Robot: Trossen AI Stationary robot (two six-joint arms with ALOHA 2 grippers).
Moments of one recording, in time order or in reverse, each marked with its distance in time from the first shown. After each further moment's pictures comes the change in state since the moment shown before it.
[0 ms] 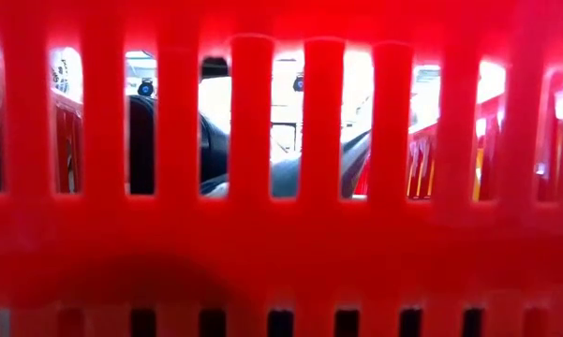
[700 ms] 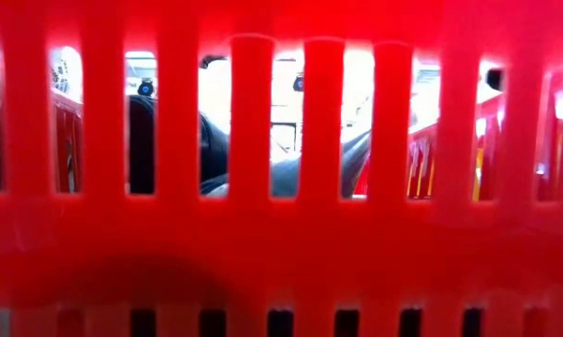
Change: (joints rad) left arm 0.000 0.001 0.000 0.163 0.014 -0.002; right arm 0.484 0.421 0.001 0.356 -0.019 0.848
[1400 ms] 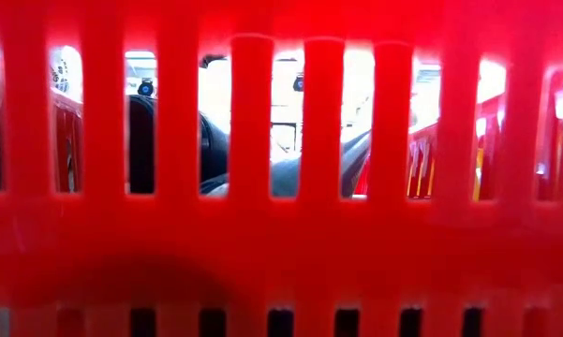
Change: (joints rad) left arm 0.000 0.000 0.000 0.001 -0.003 0.011; right arm 0.103 0.103 0.000 0.079 0.010 0.383
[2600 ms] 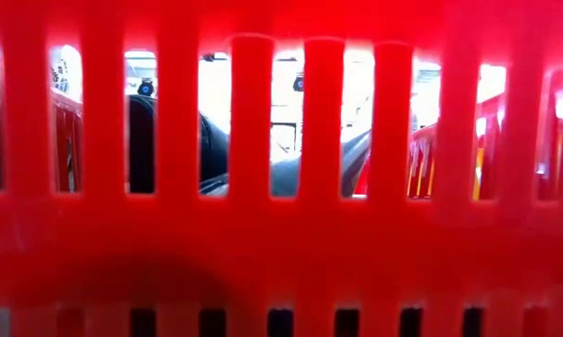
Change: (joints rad) left arm 0.000 0.000 0.000 0.046 0.123 -0.007; right arm 0.029 -0.079 -0.029 -0.110 0.276 0.043
